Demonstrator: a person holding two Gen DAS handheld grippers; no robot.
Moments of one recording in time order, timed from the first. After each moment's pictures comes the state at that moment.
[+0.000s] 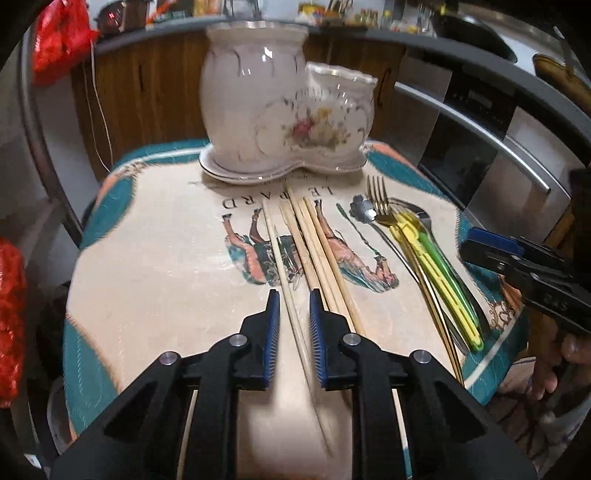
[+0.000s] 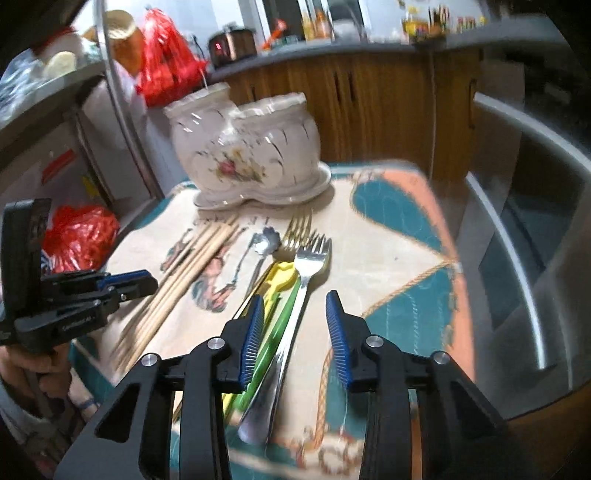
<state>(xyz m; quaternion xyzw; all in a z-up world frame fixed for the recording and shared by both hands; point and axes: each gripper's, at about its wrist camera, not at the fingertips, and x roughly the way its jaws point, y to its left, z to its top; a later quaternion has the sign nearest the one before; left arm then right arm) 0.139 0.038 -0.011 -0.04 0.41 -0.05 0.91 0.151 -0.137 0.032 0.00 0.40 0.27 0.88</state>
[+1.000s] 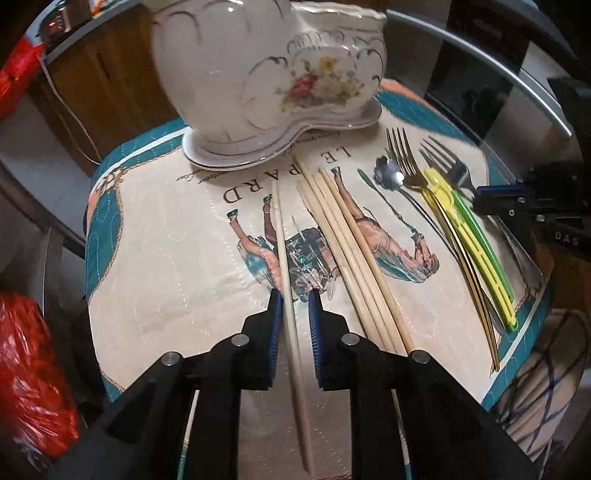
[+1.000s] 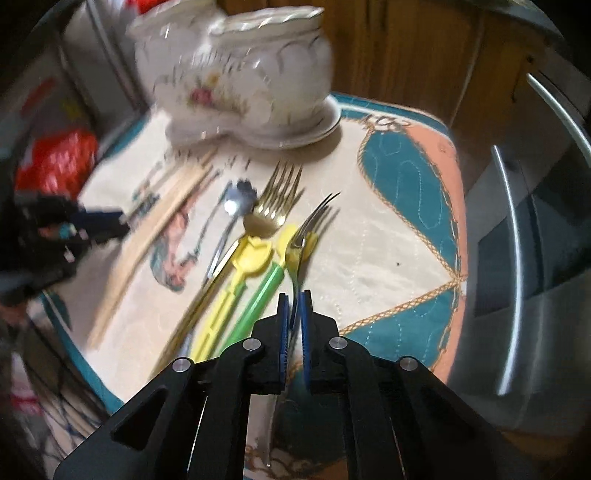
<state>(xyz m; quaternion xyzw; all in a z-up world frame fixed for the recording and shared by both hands) 0.191 0.042 -0.005 0.06 0.54 -0.06 0.84 0.207 -0.109 0.028 -0.14 0.54 0.27 0.78</state>
